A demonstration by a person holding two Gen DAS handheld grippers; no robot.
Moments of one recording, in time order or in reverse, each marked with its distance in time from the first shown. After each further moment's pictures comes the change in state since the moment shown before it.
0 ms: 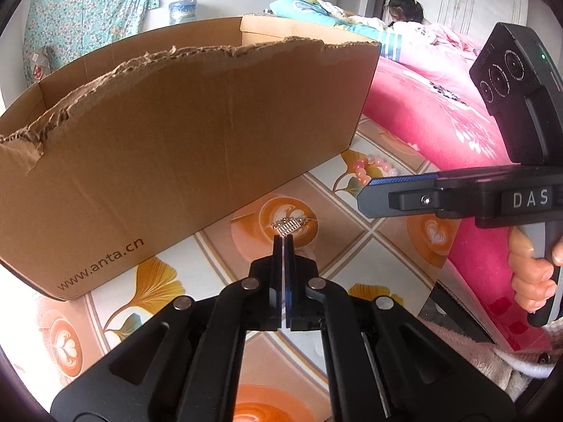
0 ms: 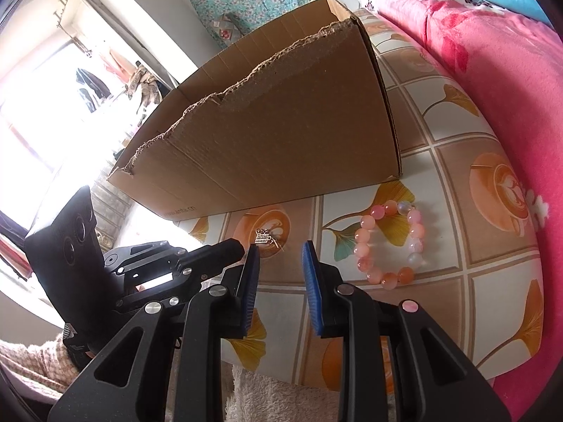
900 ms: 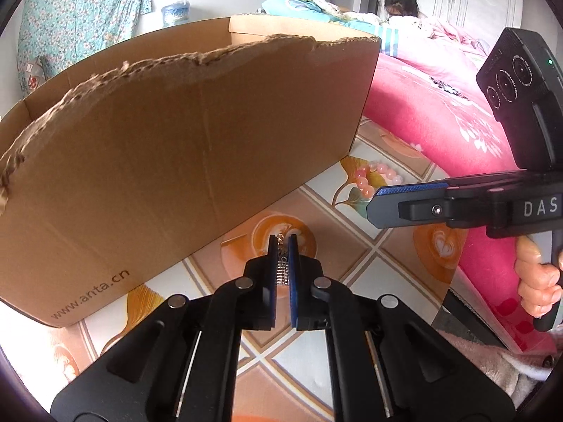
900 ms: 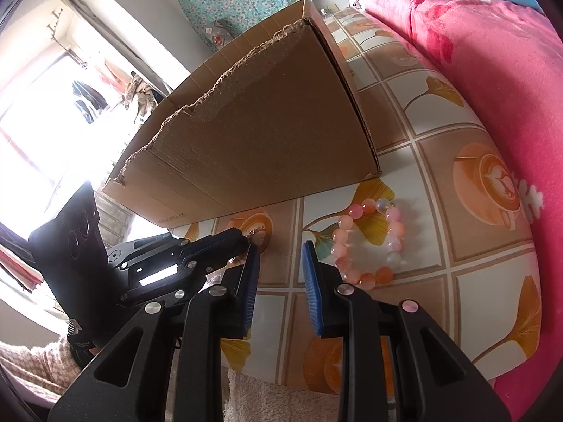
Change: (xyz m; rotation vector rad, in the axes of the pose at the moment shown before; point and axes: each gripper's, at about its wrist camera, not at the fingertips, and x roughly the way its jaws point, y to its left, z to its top) left arm 0.011 -0.005 0.009 0.025 0.006 0.007; right arm -0.005 -0.011 -0.008 0.048 -0.016 0.008
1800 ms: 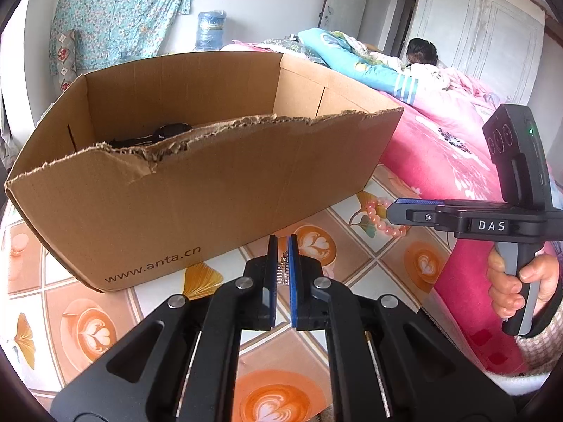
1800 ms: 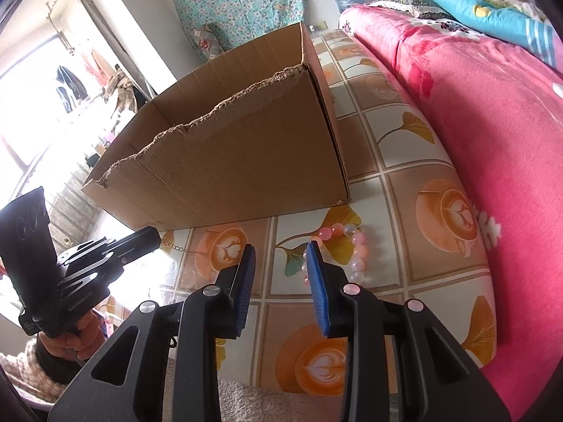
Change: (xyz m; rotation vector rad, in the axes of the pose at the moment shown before) left arm -0.054 0.033 -0.011 -0.148 -0.099 0.002; right arm -0.017 0.020 -0.002 -0.075 -0.052 -0.176
